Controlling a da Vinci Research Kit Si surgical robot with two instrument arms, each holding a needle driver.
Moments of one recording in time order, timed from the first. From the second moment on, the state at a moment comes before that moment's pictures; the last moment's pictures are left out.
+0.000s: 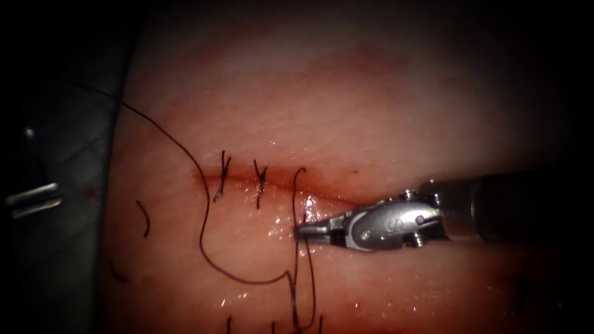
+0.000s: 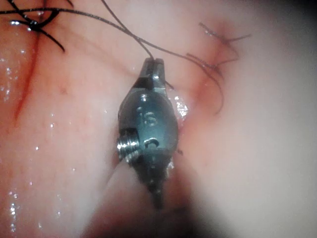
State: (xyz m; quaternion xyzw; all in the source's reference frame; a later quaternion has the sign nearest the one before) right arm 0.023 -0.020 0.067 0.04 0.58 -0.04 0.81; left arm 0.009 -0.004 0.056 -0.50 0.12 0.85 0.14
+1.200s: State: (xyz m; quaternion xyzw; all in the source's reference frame) right arm 0.026 -0.033 0.049 -0.01 0.56 -0.02 0.83; left arm 0.009 -0.003 0.057 -0.49 0.11 0.85 0.13
